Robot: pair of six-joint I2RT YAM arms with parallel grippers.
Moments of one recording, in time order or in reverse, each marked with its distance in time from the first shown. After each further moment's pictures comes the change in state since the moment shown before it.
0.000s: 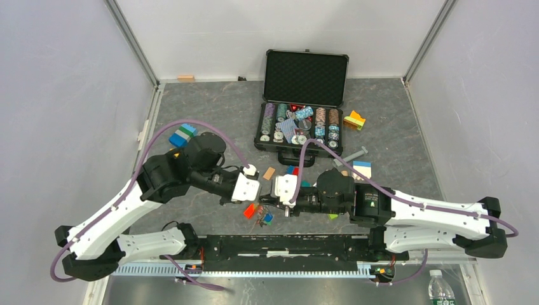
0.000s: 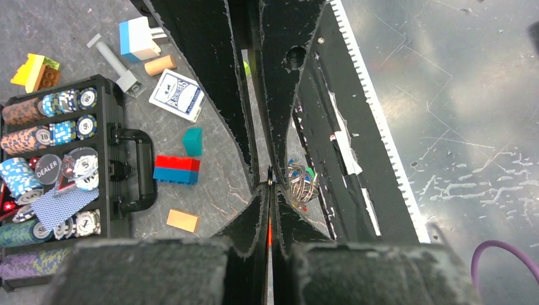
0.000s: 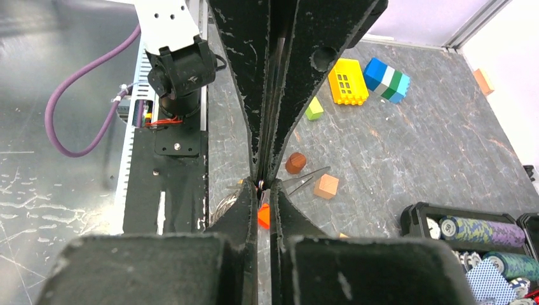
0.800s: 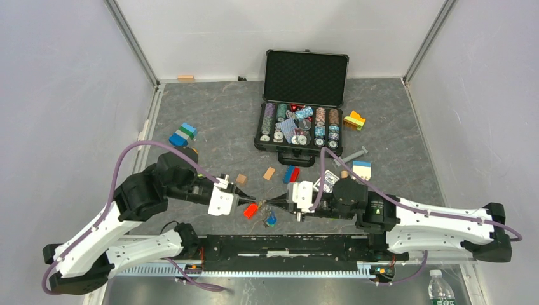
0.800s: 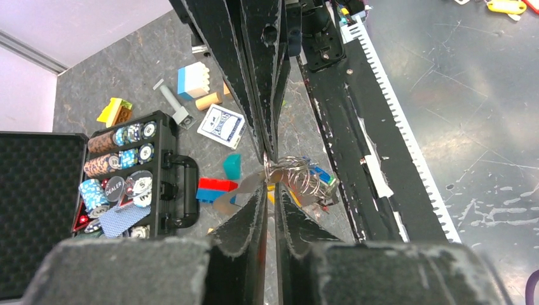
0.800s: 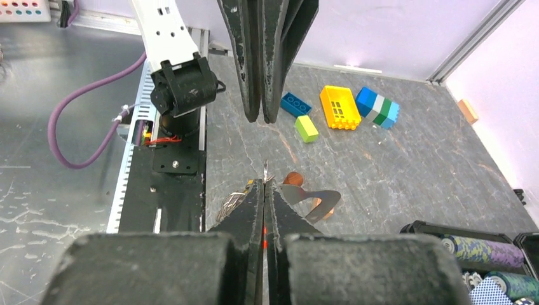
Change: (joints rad) left arm -0.002 -0.207 -0.137 0.164 -0.007 0.008; right arm 0.000 -0.107 -0.174 0.191 -0.027 -0.016
